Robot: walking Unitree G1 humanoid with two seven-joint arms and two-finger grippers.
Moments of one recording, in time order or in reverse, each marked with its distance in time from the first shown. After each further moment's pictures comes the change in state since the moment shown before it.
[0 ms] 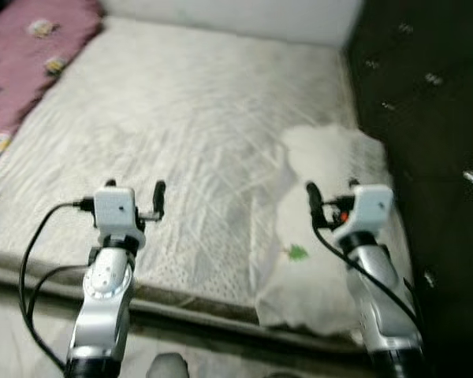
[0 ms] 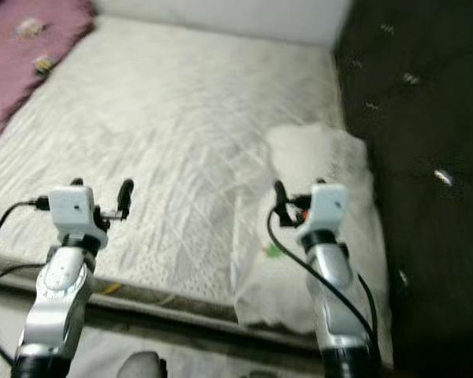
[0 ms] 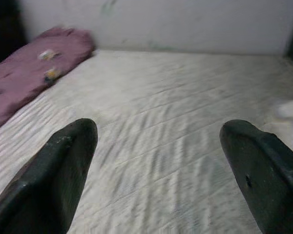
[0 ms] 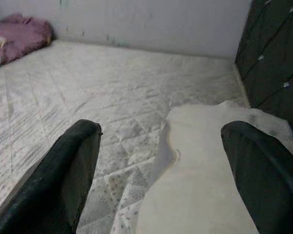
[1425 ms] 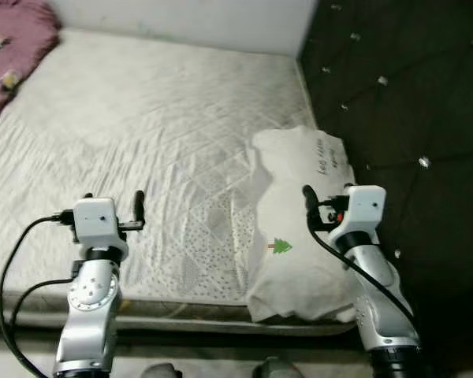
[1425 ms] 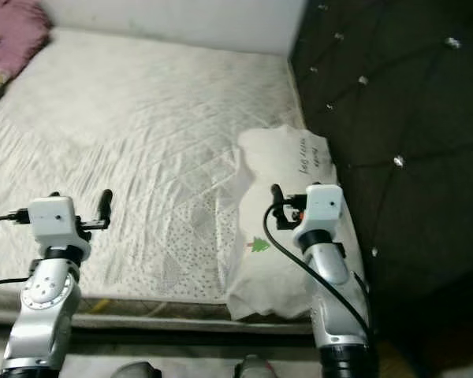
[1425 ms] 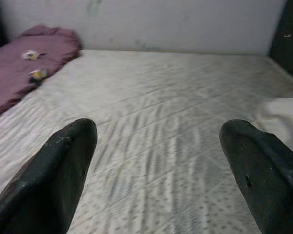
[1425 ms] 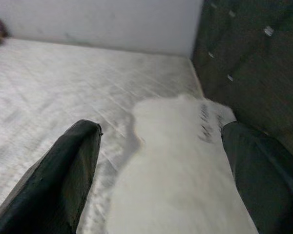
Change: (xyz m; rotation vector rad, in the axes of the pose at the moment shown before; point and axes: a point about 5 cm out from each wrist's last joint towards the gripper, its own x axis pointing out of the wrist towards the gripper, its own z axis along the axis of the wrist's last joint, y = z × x) left arm -0.003 0.006 -0.001 -0.021 0.017 0.055; right arm 0.002 -0.006 0.000 -0.035 0.041 -0.014
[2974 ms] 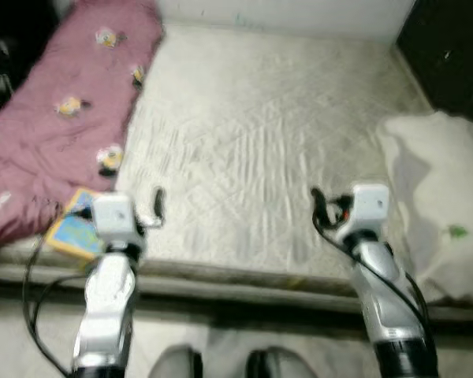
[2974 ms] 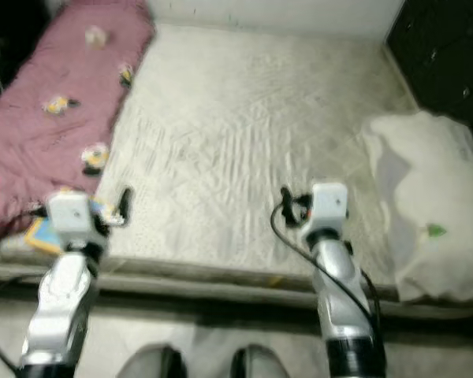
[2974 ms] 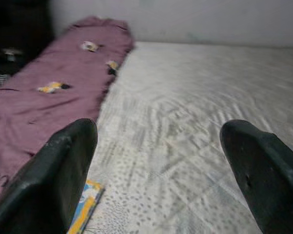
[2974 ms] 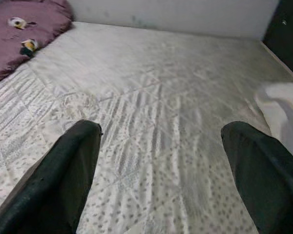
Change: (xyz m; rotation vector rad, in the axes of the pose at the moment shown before) left arm 0.002 -0.014 0.001 -0.035 -0.002 -0.065; right arm 0.007 -0.005 -0.009 -0.017 0.043 -0.019
